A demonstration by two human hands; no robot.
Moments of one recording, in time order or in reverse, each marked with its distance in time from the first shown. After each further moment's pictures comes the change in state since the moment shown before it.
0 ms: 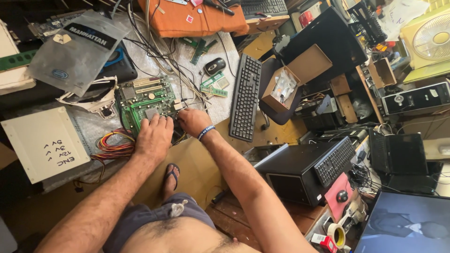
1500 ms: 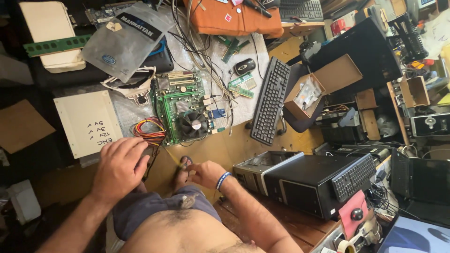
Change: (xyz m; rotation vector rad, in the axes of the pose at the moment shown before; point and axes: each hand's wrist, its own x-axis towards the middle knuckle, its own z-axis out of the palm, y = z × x) left_hand -0.156 -0.094 -0.090 -0.331 0.428 -0.104; right_hand -0.152 -0.090 0.045 0.446 -0.378 -0.096
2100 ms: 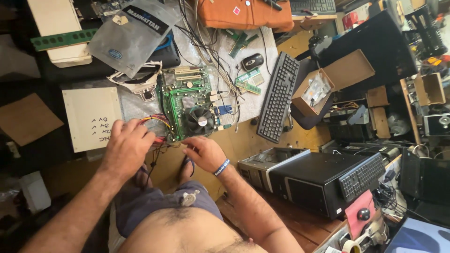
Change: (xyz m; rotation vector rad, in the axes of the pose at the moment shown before) left_hand 0.028 -0.022 0.019 0.250 -0.148 0.174; right_hand 0.041 -0.063 -0.062 0.233 0.437 -0.177
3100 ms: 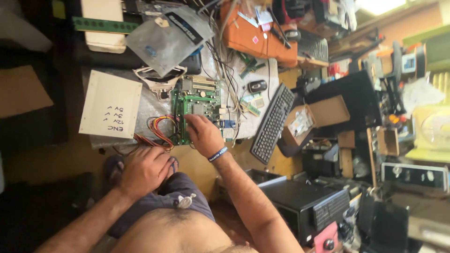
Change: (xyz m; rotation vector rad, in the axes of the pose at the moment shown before) left_hand -0.044 0.056 -0.001 -0.422 0.214 -0.255; right_hand 0.082 -0.003 -0.001 -0.469 0.003 -0.093
